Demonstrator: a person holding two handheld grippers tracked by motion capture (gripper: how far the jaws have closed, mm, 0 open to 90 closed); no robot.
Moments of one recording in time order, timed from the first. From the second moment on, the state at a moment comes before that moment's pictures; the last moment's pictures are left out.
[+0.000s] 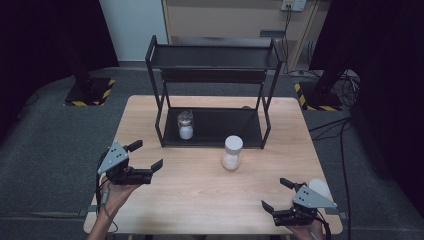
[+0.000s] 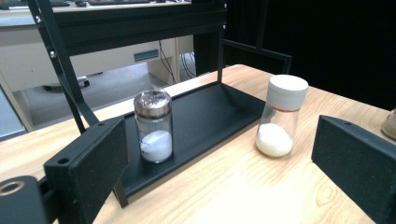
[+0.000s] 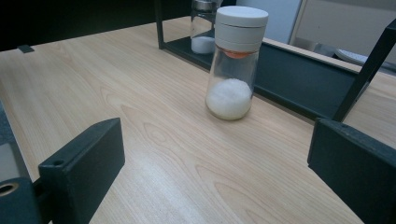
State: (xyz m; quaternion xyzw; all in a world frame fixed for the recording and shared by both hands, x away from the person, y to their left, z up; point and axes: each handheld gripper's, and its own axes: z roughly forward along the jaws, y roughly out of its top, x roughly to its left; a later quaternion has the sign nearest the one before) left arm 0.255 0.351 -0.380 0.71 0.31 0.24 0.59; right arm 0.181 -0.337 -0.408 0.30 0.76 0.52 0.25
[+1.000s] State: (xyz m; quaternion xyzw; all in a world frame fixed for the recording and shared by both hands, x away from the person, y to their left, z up) left arm 0.250 0.366 -0.443 0.72 0.28 0.17 0.61; right arm 0.181 -0.336 -0.408 0.30 0.76 0.51 0.25
